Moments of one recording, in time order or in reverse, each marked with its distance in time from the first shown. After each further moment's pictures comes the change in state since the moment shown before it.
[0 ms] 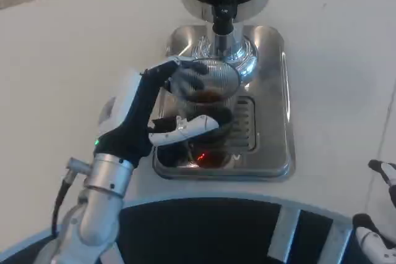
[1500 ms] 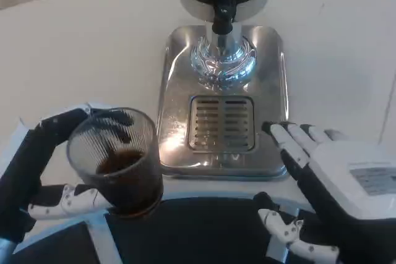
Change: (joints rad) left arm 0.501 0.174 0.320 -0.430 -0.444 -0.199 -0.557; right arm -0.282 0.003 0.384 0.000 -0.384 -0.095 0.153
